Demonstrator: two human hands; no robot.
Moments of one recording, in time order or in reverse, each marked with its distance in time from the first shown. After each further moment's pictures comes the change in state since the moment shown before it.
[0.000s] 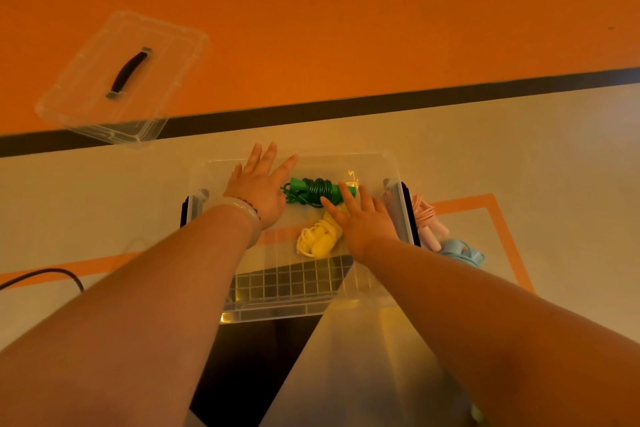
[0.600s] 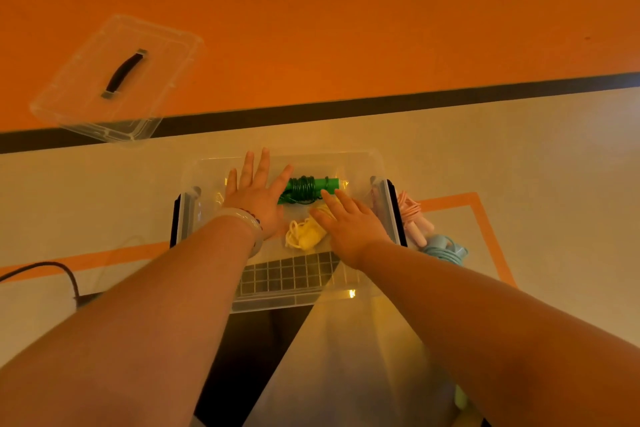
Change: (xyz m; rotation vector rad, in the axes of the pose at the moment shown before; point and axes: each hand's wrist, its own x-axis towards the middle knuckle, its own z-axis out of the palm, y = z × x) left_hand -0.021 0.019 0.012 0.108 -0.046 -0.053; right_hand -0.019 -0.001 0.008 0.038 0.139 -0.139
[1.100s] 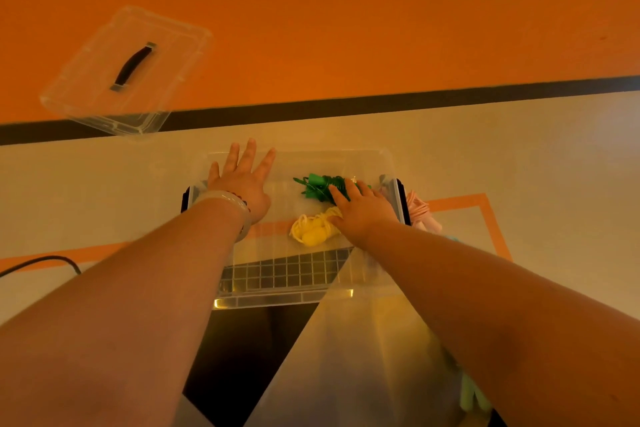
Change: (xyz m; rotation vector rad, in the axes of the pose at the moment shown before) left_hand 0.005 -0.031 -0.011 -0.053 -0.033 -0.109; right_hand 0.021 0.011 -0.019 0.095 -0.145 0.184
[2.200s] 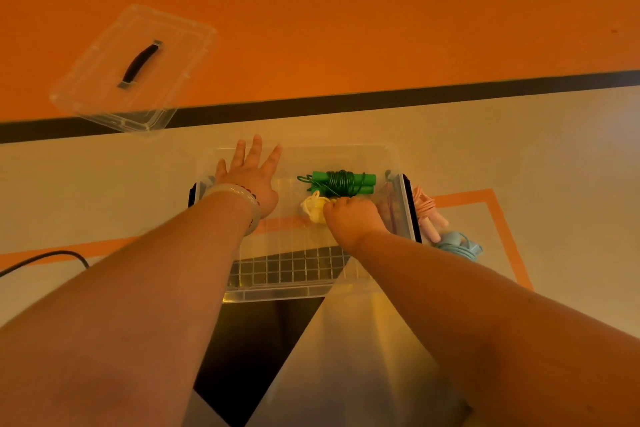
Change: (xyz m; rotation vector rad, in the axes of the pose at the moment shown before) left_hand -0.002 0.004 -0.001 -0.016 -0.024 -0.012; right_hand -0.011 -0.033 0.004 -0.208 0.124 -0.097
